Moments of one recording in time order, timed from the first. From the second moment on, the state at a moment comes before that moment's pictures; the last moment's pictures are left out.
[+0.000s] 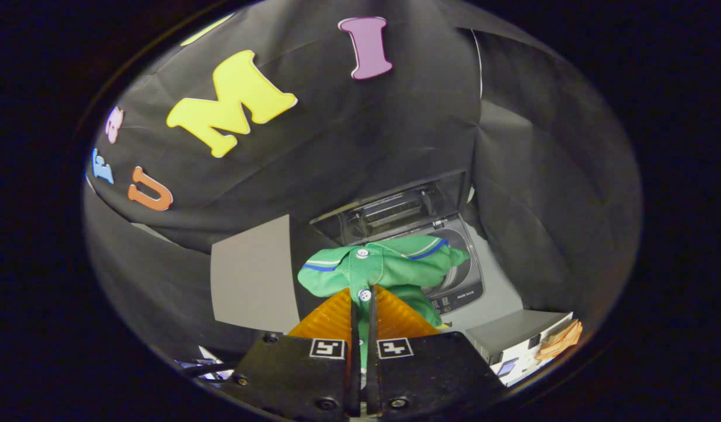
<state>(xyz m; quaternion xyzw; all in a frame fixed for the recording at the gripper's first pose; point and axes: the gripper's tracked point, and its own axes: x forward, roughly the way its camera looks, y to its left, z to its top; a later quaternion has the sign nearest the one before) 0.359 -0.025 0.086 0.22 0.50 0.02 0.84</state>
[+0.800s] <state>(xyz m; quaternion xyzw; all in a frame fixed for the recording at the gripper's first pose) 0.413 -0.039 -0.039 0.23 0.55 0.03 0.80</state>
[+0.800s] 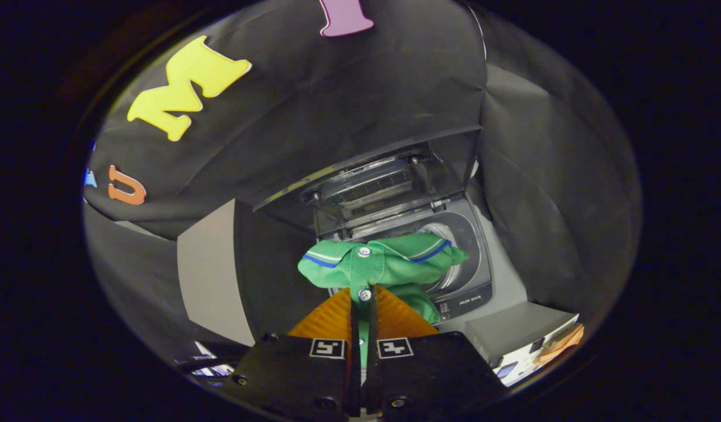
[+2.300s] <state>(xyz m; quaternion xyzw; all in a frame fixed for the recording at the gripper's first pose) 0.456 -0.046 -0.173 0.13 0.51 0.10 0.84</state>
